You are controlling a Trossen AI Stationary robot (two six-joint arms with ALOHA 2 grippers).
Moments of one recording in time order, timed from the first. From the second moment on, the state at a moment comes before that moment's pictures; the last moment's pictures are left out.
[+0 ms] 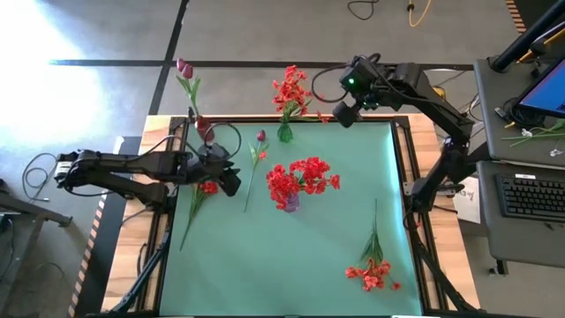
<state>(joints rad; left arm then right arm) 0.02 1.02 0.82 -0.64 -0.43 -0.62 -0.46 1.68 2.17 -1.56 0.42 0.21</state>
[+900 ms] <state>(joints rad) -0.44 1.36 0.53 0.09 -0.88 -0.45 -0.35 1.38 1.58 -1.15 0.39 0.26</state>
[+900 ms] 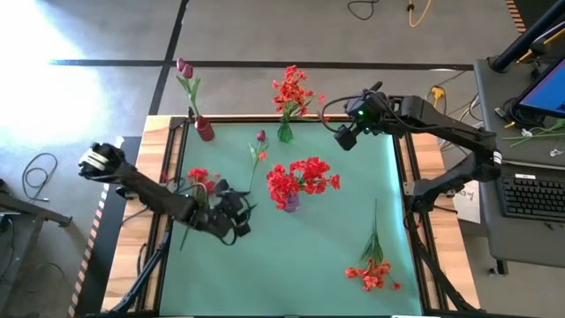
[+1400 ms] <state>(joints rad) -0.26 1.58 0.44 0.41 -1.00 -0.40 -0.35 1.37 1.56 -1.03 0.38 0.20</state>
